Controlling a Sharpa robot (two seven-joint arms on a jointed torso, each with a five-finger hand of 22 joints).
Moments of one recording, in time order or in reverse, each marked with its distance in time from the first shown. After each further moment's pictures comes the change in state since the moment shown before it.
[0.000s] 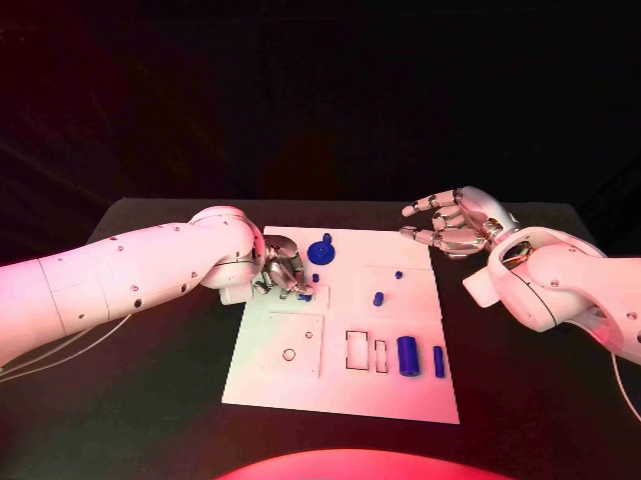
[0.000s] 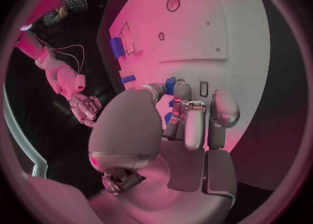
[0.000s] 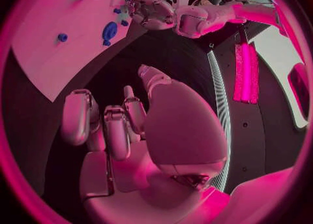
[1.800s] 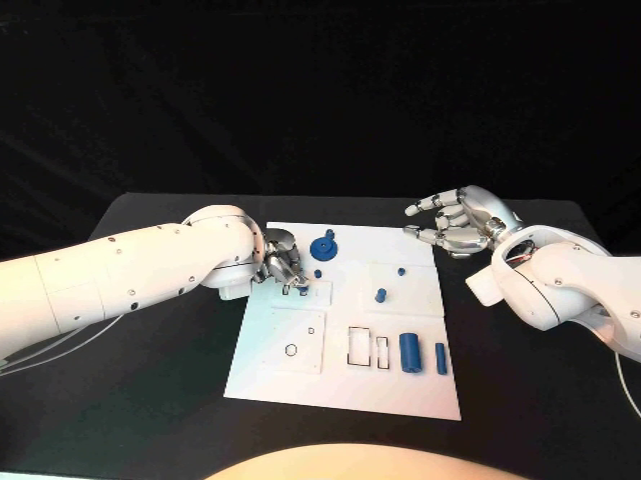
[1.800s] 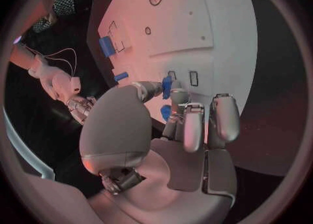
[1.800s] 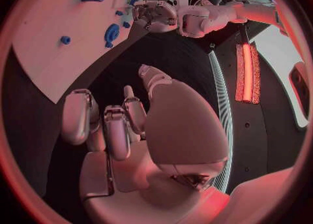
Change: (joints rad) left arm -0.001 -0.025 -0.009 0.038 -0.106 -0.074 -0.014; left_hand -0.134 -0.143 0.192 -0.018 0.026 0.053 -0.024 0.037 0.001 0.145 -0.041 0.057 0.113 0.000 -0.022 0.040 0.000 -0.016 0.089 -0.025 0.054 0.117; right arm -0.003 0.001 -0.001 -0.005 0.002 0.011 -0.010; right_hand -0.006 -0.005 0.003 0.003 0.006 0.000 0.000 0.000 0.000 0.000 0.000 0.000 0.000 0.000 0.000 0.000 0.000 0.000 -0.004 -0.004 -0.005 0.000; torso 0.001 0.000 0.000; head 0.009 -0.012
